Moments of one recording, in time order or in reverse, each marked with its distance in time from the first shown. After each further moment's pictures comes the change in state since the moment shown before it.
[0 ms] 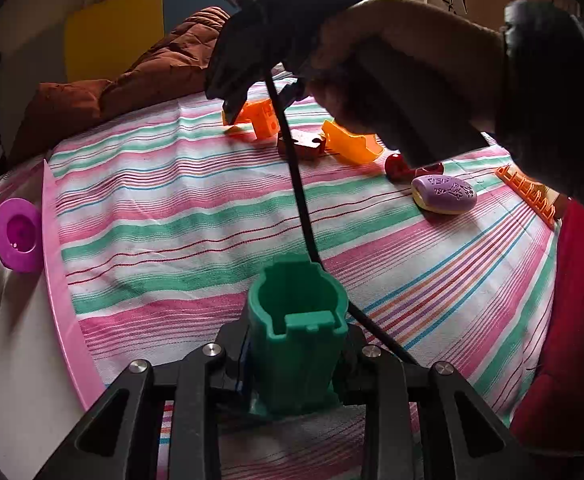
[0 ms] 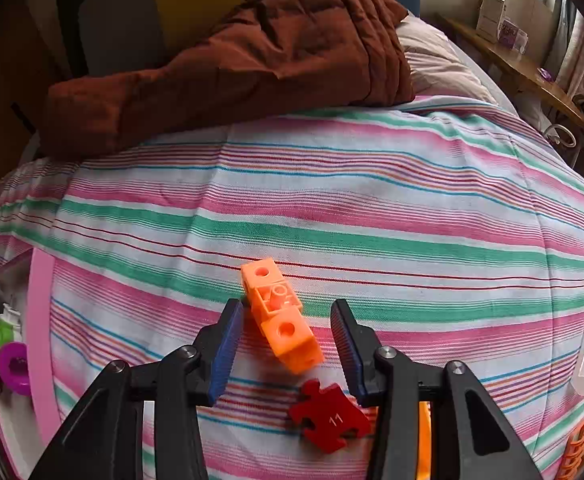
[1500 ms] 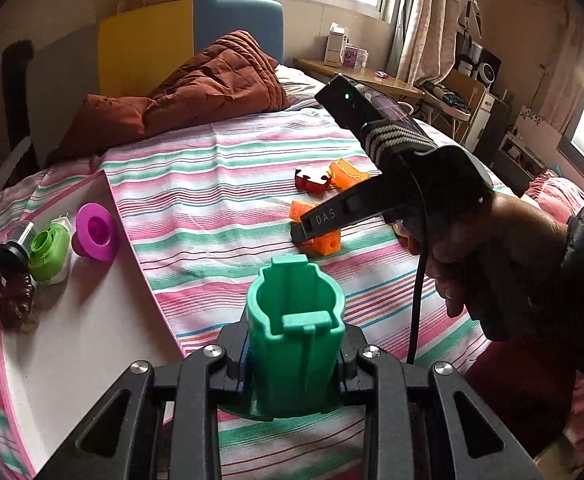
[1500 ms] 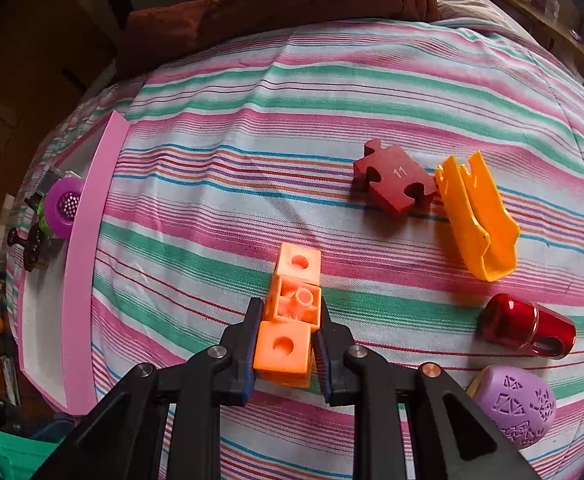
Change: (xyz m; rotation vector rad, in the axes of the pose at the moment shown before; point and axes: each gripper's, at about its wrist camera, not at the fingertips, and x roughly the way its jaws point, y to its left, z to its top) left arm -0.087 -0.001 0.002 -0.074 -0.038 0.041; right arm -0.034 0.005 -0.125 -0.073 0.097 0.192
